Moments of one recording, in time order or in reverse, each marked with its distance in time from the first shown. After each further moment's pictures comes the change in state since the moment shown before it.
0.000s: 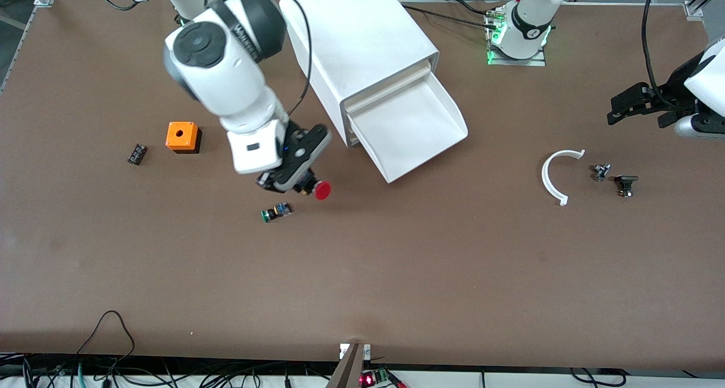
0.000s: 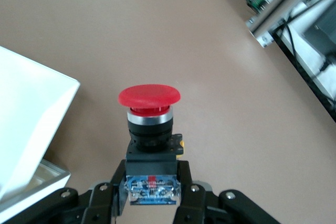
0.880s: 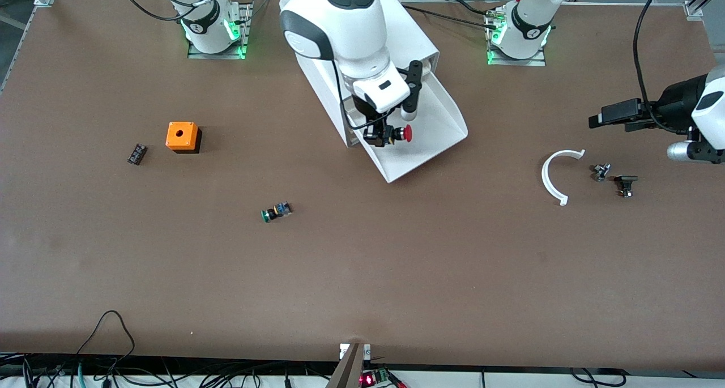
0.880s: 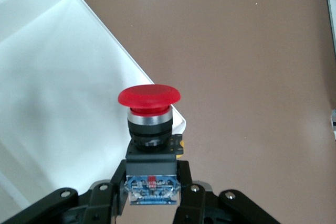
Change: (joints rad) left arm 0.022 0.098 0.085 -0.005 -0.316 -0.093 -0.001; right arm 0.278 0.117 0.044 0.043 -0.239 -0.018 -0.093
